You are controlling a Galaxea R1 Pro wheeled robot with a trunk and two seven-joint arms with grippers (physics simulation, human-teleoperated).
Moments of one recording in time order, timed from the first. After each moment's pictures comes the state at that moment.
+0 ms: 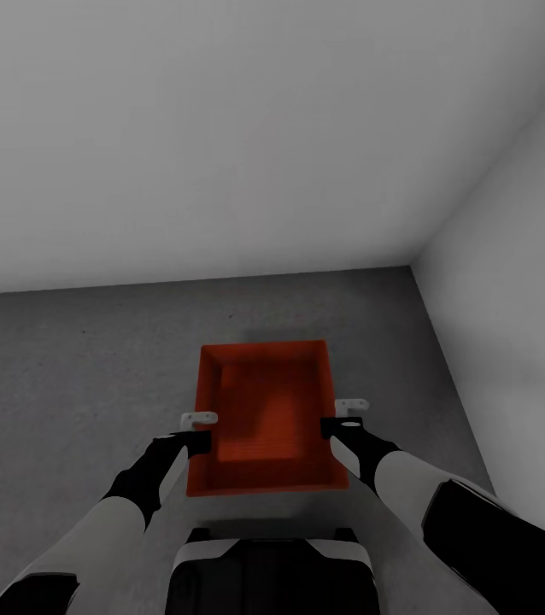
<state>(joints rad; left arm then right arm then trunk) -0.77 -0.07 0.02 -0.53 0.04 0.37 0.05 -1.02 0.12 0.96 -0.09 -0.93 0.08 -0.29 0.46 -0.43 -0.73</state>
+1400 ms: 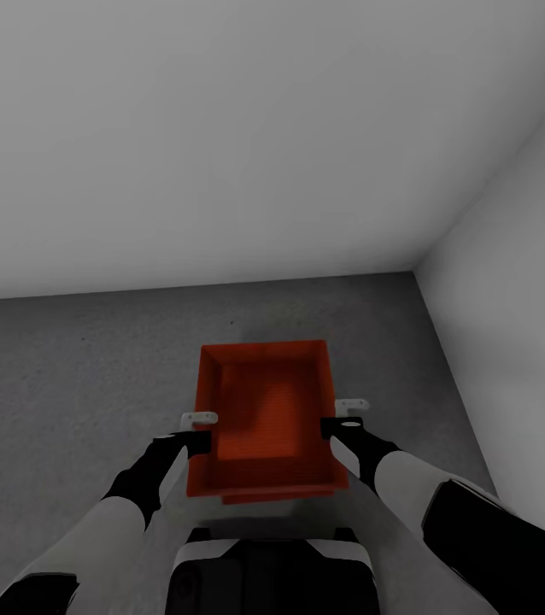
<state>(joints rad) -0.77 -0.07 0.01 -0.53 0.04 0.37 0.05 -1.02 0.12 0.96 -0.09 -0.93 0.08 -0.29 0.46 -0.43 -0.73</state>
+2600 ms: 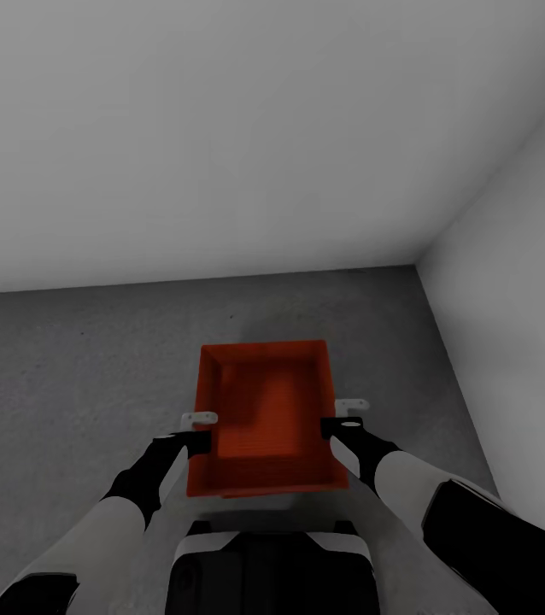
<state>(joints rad) -0.77 -0.07 0.02 -0.53 0.04 0.37 0.05 -1.02 0.12 0.96 -0.09 -0.93 0.08 -0.29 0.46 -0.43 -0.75</state>
